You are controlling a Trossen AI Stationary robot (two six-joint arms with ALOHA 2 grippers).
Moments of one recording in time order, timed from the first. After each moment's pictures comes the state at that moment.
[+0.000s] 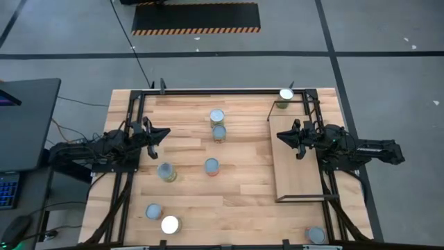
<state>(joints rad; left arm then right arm) 0.05 0.01 0.01 0.15 -0.31 -0.17 -0.12 0.02 0.02 0.08 0.03 0.39</state>
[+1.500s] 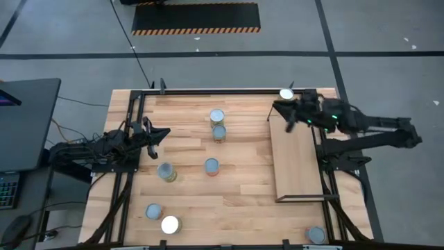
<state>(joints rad) 0.05 0.01 0.01 0.15 -0.31 -0.17 -0.11 0.75 0.82 -0.24 0.43 0.36</state>
